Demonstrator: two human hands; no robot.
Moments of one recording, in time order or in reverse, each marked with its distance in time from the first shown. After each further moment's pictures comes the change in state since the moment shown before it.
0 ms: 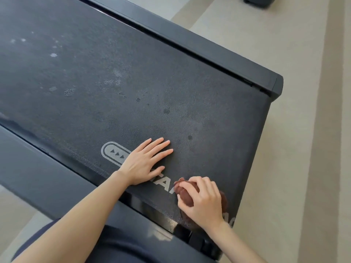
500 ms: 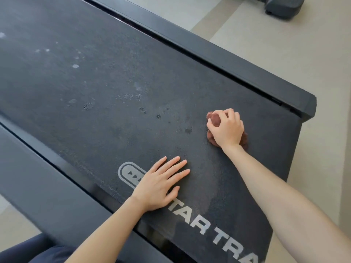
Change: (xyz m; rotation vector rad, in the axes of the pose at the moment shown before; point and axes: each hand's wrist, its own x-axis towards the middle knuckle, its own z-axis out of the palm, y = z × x) left_hand -0.004 -0.013 0.008 -0.105 0.078 -0.037; right_hand 0.258 0.074 0.045 -0.119 0.123 0.292
